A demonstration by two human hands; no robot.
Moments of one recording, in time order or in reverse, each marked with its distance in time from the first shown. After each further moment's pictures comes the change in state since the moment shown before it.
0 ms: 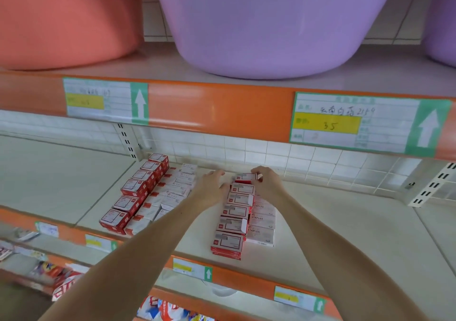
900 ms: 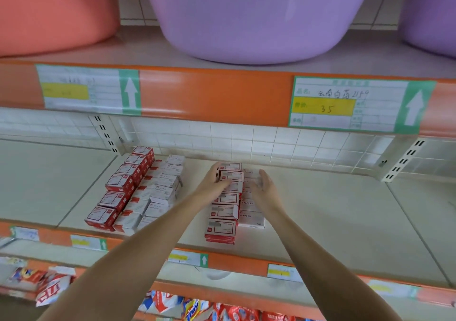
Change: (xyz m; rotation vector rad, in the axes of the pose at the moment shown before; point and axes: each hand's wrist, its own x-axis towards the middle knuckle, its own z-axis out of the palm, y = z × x) left_hand -0.019 0.016 0.018 -0.664 -0.216 -0.017; right_hand -0.067 0.022 0.019 0.272 0.115 0.193
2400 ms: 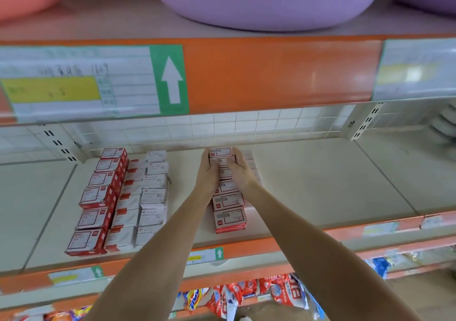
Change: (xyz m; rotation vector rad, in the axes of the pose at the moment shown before) left_hand 0.044 -0.039 0.013 -0.260 0.052 0.147; right_hand -0.012 -0.050 0.050 0.272 0.009 0.127
